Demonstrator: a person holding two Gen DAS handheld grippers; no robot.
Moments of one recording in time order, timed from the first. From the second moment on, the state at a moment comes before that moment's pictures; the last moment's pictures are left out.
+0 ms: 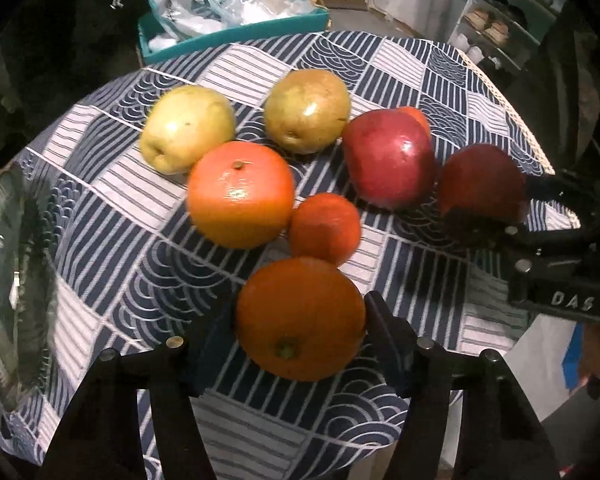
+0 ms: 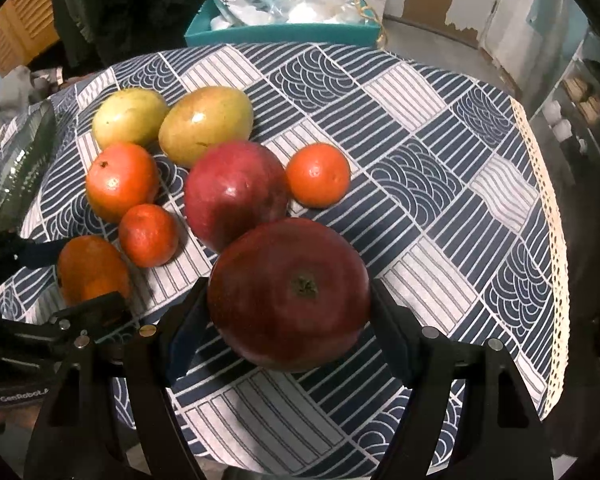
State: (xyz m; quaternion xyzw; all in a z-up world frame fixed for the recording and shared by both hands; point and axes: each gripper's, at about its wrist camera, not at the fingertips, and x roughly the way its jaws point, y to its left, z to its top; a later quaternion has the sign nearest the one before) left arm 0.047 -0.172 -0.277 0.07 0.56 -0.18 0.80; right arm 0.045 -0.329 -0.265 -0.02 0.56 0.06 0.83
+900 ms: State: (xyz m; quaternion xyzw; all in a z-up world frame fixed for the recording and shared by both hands) left arm 0.043 -0.095 -0.189 0.08 0.46 -0.09 0.88; right arm 0.052 -0.278 -0.180 -0.04 0.46 0.09 0.88
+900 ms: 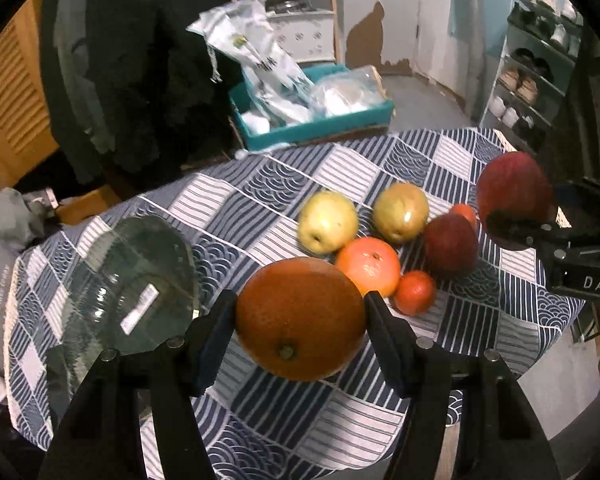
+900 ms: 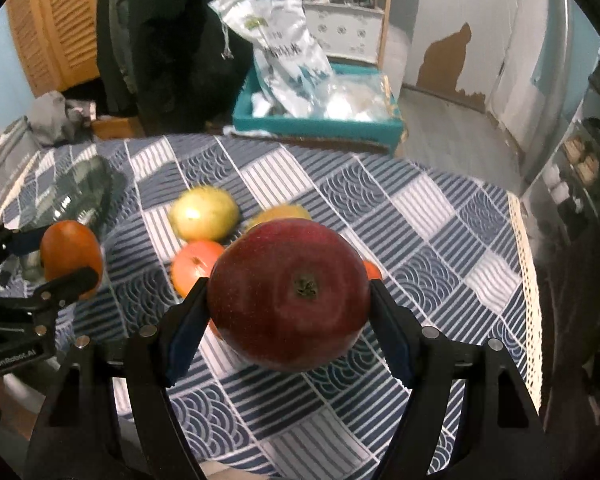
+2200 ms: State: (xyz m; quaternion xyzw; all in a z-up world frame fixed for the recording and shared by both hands) left arm 0.058 0.120 -0.201 -0.04 0.48 0.09 0.87; right arm 0.119 -0.047 -0.174 -0.07 0.47 0.25 0.84
